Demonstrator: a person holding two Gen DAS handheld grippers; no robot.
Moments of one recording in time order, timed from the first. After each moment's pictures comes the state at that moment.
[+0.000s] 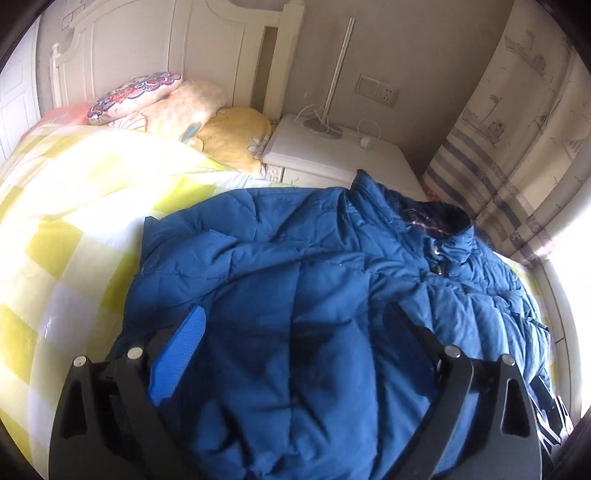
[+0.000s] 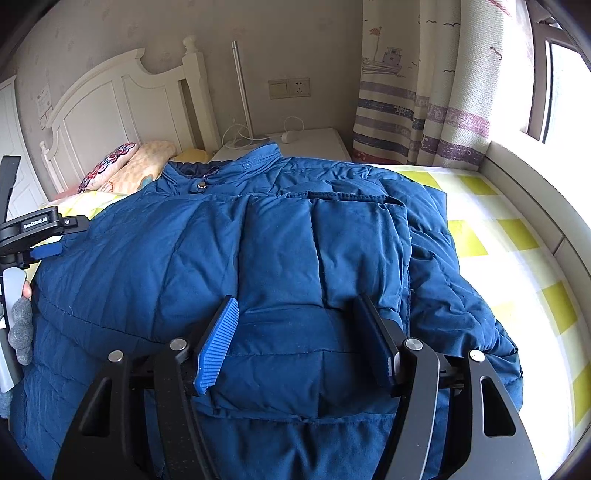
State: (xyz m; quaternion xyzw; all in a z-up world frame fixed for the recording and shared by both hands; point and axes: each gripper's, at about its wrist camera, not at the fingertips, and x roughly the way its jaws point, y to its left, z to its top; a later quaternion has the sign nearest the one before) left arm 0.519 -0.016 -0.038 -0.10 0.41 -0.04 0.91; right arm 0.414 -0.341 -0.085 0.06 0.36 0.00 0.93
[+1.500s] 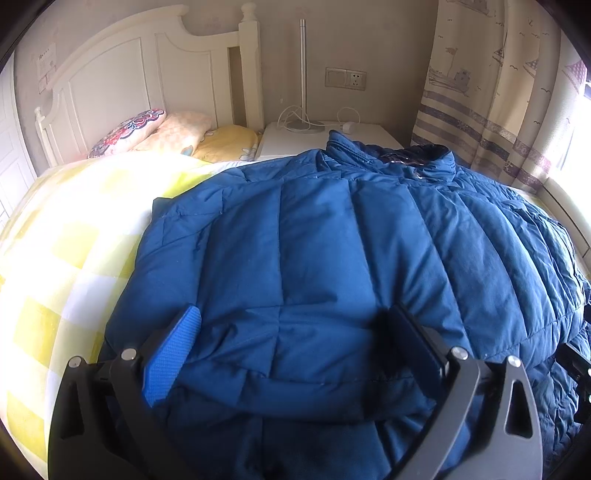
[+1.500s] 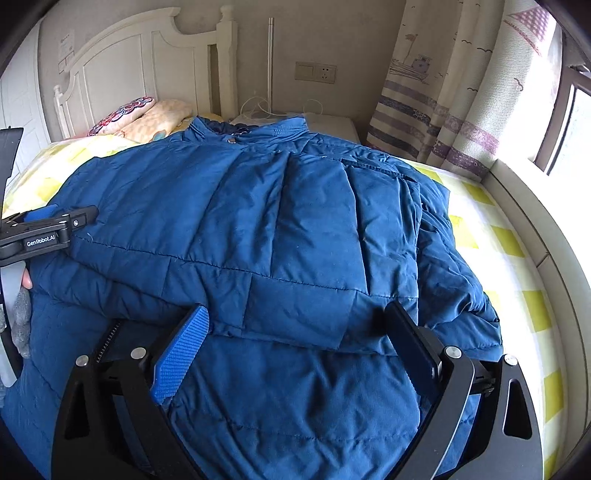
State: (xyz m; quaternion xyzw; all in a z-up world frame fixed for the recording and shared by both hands) left arm 0.460 -0.037 -0.071 0.02 0.38 -0.05 0.92; right arm 0.371 -0.308 -0.079 -0.02 0.40 0.01 0.92
